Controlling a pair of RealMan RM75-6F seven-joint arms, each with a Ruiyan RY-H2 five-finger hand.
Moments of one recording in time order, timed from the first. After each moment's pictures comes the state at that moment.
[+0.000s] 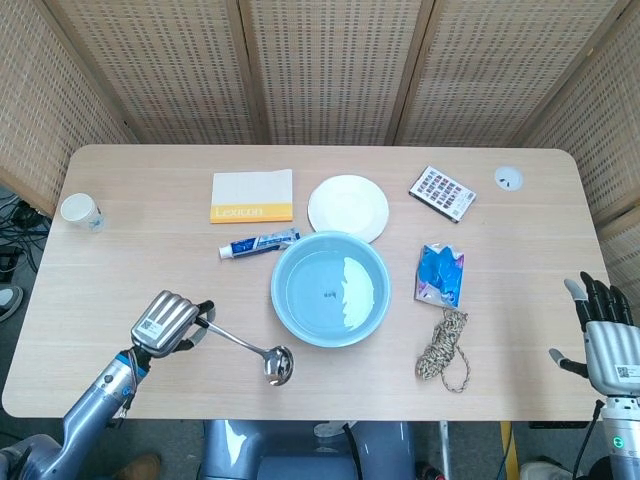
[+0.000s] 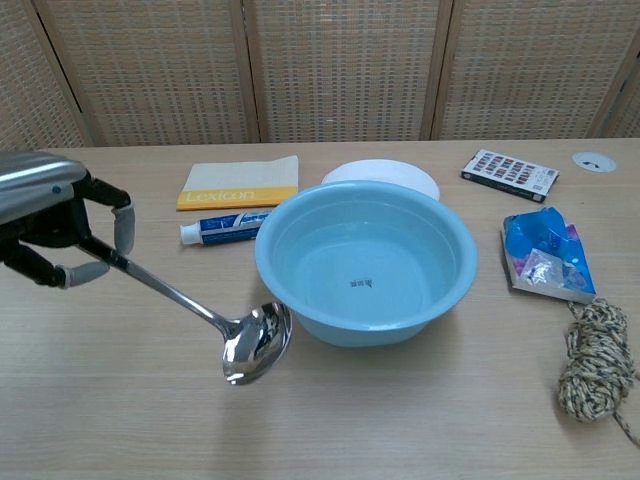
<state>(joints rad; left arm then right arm) -0.51 -1.31 -0.04 -1.71 1.47 1.10 0.33 0.08 -1.13 0.11 -1.60 -1.42 1.47 -0.08</state>
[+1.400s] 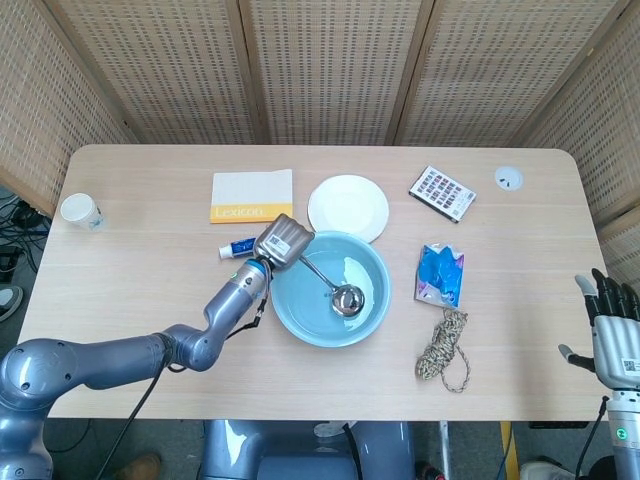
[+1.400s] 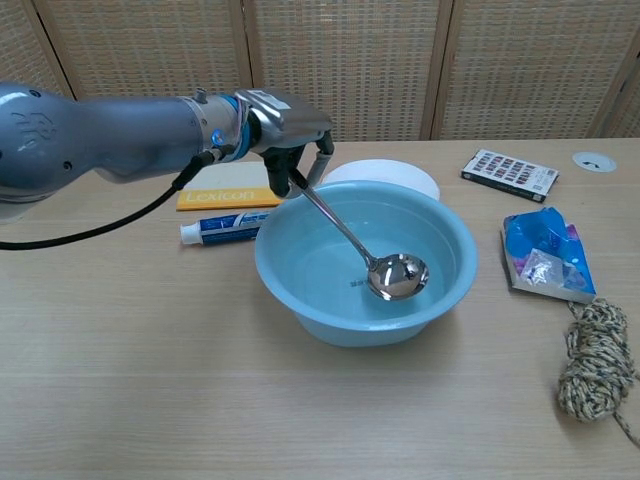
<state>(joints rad) -1.24 -1.68 -0.19 -1.24 0.72 0.74 0.83 0.10 -1.13 0.13 -1.59 -1.35 1.43 -0.11</state>
